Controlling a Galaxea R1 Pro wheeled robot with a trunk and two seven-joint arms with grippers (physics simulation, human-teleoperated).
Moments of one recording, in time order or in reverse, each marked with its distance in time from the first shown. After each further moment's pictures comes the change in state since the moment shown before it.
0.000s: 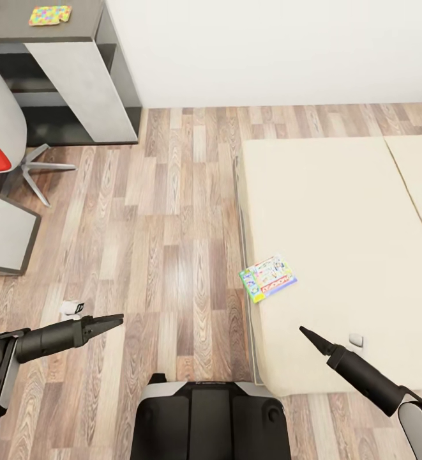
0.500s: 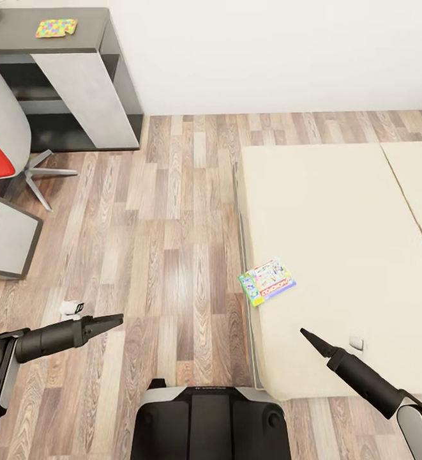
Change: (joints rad) left arm 0.000 0.000 0.001 0.000 0.000 0.000 0.000; right arm 0.000 -0.001 0.000 0.043 0.002 -0.033 0.002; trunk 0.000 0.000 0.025
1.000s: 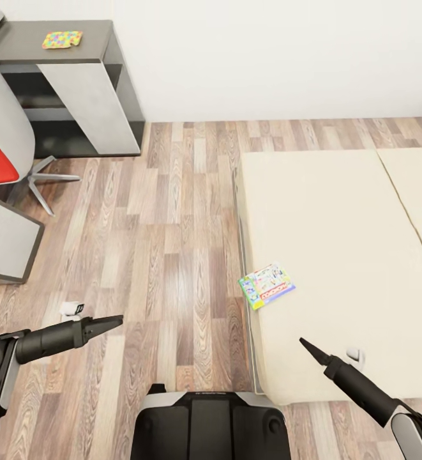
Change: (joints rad) left arm 0.000 0.001 0.001 0.016 0.001 0.001 0.000; right arm -0.012 0.000 0.005 0.138 0.029 -0.059 -0.002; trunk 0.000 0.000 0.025
